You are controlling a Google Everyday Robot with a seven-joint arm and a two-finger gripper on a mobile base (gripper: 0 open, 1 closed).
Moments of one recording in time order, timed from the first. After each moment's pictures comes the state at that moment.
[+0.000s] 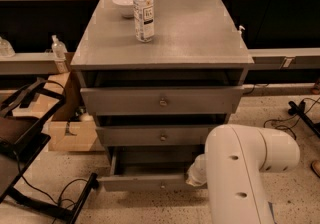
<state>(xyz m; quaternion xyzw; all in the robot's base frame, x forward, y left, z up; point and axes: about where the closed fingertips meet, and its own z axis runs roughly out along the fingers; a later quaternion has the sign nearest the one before) 0.585 -0.161 0.186 -0.64 0.76 0.03 0.13</state>
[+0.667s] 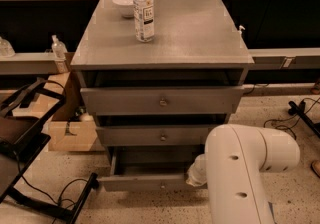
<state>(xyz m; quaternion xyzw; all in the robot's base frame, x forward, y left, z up) 0.585 -0.161 0.187 -0.64 0.76 0.03 0.13</state>
